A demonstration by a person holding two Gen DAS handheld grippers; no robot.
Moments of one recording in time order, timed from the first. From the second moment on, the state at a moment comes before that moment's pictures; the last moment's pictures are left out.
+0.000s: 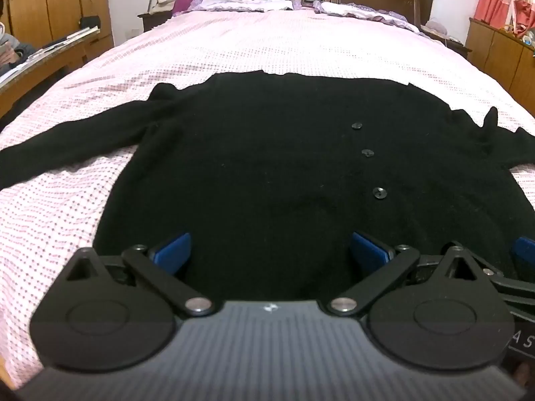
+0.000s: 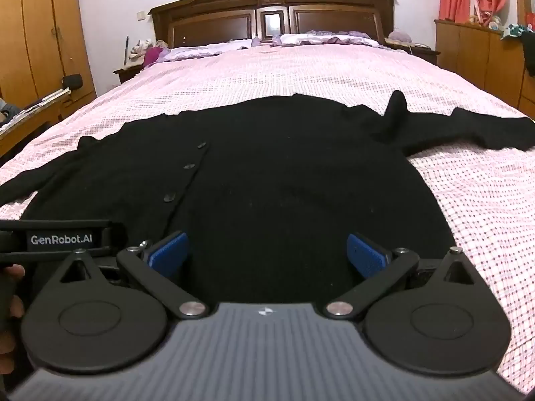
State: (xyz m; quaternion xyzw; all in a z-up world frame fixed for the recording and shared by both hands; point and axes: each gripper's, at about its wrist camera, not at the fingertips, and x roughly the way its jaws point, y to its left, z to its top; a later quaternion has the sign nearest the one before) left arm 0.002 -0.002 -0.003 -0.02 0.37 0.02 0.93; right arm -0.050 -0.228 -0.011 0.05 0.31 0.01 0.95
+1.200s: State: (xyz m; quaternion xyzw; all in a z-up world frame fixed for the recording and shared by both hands) left arm 0.004 0.002 -0.004 -0.03 0.38 0.02 0.93; right arm -0.050 -0.232 -0.012 0.06 0.31 0.01 0.95
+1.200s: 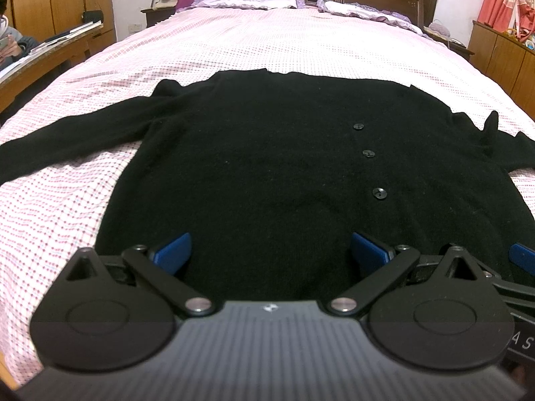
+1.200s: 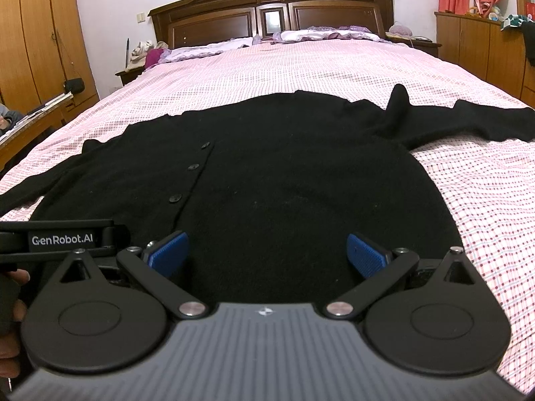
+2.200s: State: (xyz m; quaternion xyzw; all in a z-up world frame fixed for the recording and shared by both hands) left arm 0.005 0.003 0.000 -0.02 0.38 0.02 0.93; right arm -0.048 -0.233 -0.012 0.07 0.31 0.02 0.95
